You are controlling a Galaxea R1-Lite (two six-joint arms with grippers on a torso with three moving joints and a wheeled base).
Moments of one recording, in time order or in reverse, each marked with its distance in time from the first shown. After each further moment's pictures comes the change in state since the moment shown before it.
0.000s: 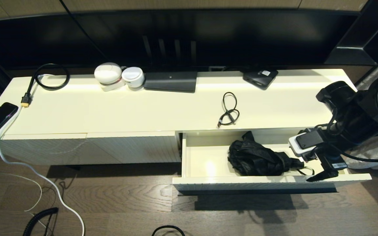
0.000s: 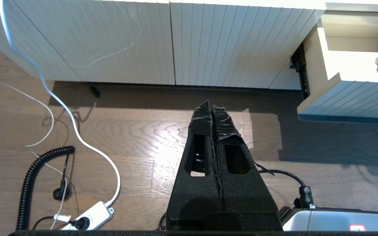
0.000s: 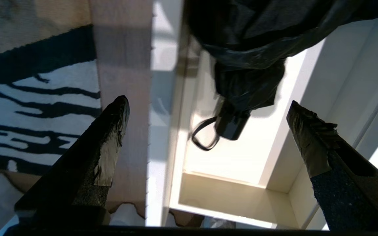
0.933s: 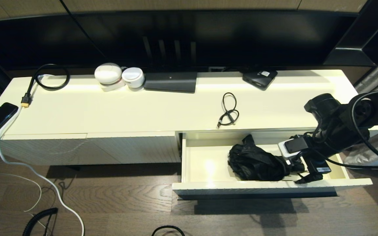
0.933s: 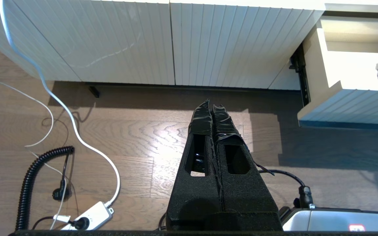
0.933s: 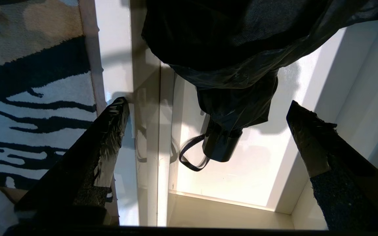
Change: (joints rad) left arm 0.000 0.000 0.000 0.000 0.000 0.000; right arm -0.005 0.113 0.061 -0.201 0.012 0.037
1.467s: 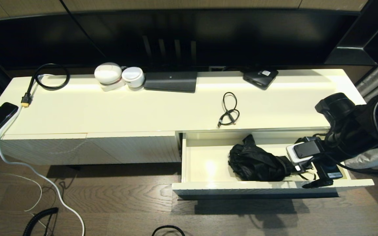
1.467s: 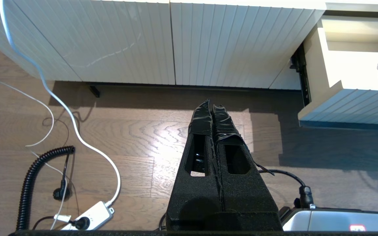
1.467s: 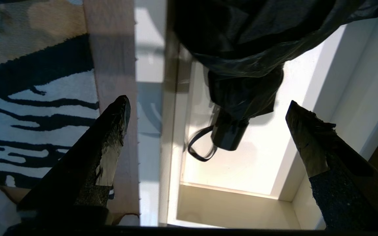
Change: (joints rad) left arm 0.000 0.000 0.000 0.000 0.000 0.000; right arm 0.001 -0.118 0.109 -0.001 0.000 -0.004
